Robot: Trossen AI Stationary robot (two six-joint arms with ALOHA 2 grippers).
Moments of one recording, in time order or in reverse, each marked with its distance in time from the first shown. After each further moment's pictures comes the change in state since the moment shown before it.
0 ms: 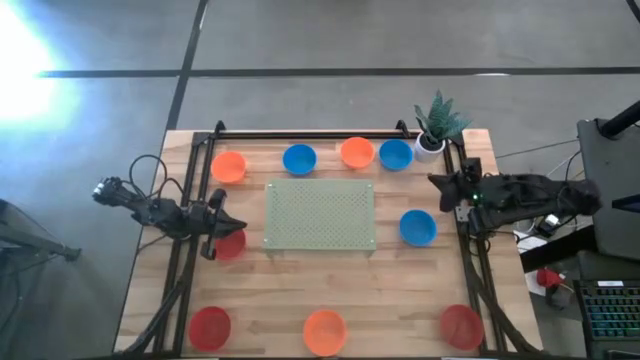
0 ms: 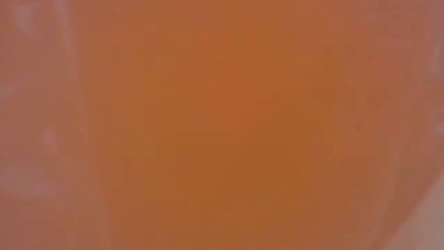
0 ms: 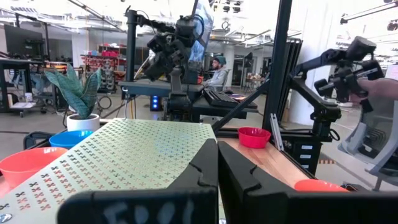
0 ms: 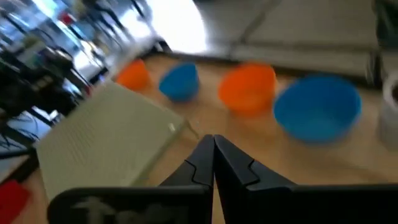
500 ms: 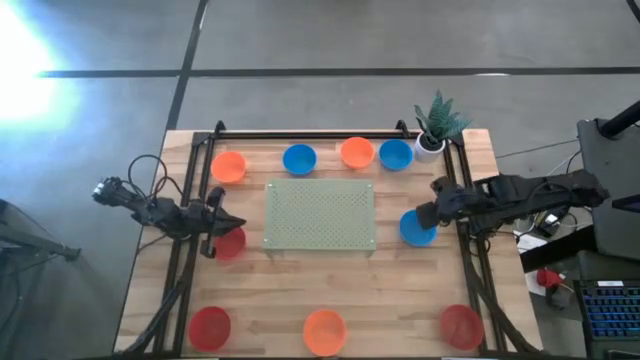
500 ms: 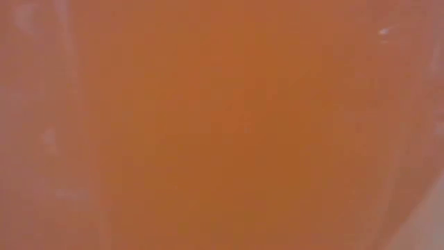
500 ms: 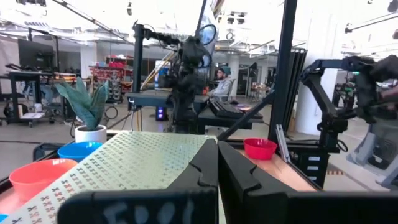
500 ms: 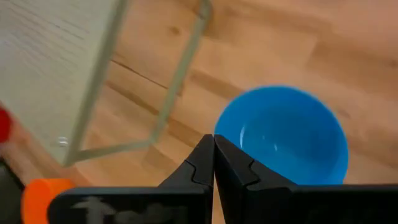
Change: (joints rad) left arm 0.000 0.000 0.000 0.050 -0.026 0.029; right arm 0.000 0.354 0.056 -0.144 -0.442 0.395
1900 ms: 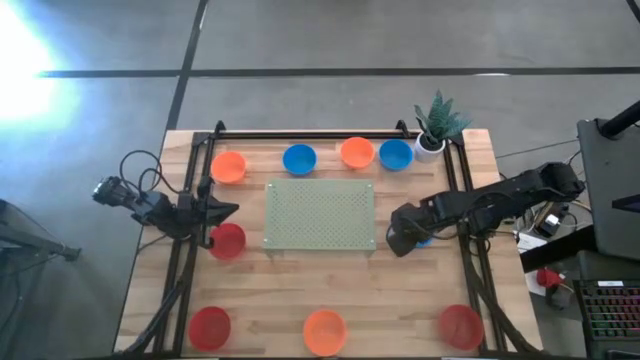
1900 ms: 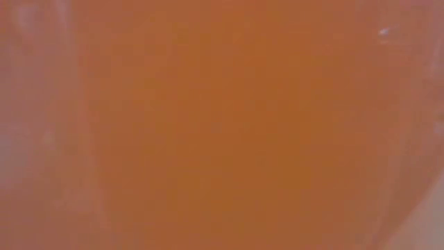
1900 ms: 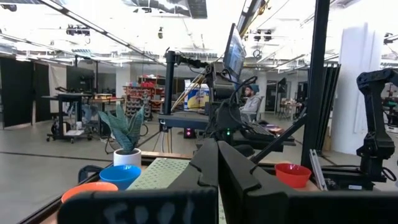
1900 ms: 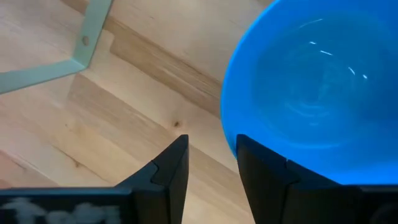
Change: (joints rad) left arm 0.000 0.002 0.084 0.010 -0.121 0.092; right arm 0.000 0.521 0.001 0.168 -0.297 -0.131
